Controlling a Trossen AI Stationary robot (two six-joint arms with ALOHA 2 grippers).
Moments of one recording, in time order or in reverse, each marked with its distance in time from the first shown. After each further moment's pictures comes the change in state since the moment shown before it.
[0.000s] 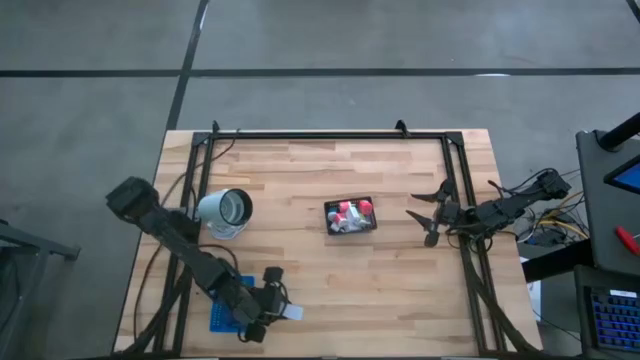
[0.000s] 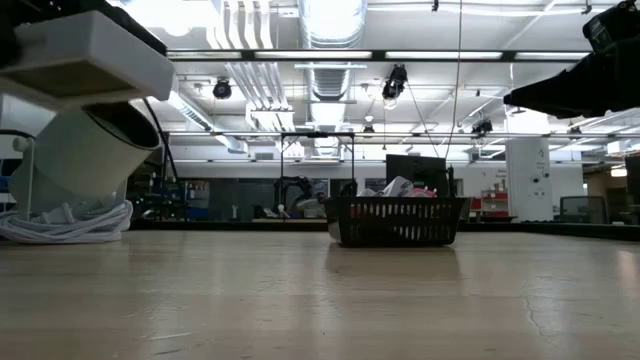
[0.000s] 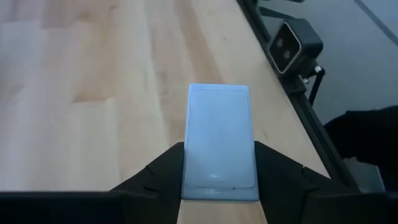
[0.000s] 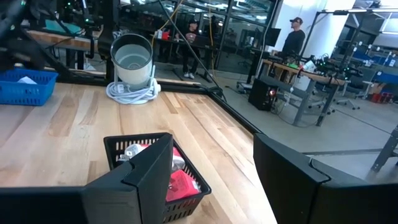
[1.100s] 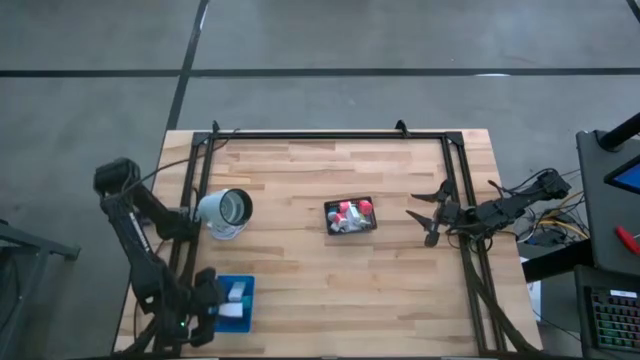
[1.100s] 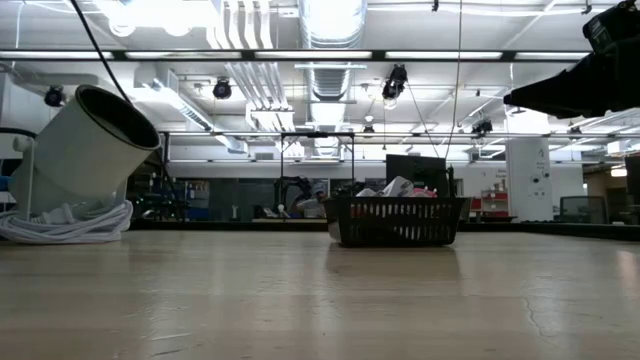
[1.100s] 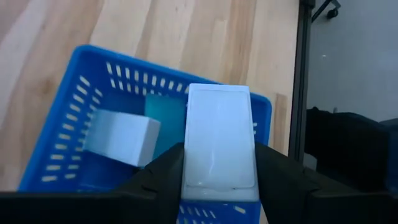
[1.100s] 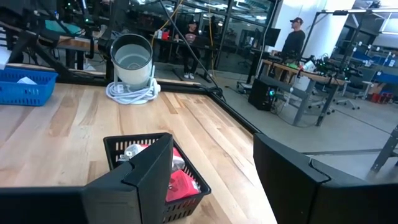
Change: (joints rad) left arm -0.436 -0.285 0.000 -0.691 -0.167 -0.964; right arm 0.000 0.000 0.000 0.000 0.000 0.000
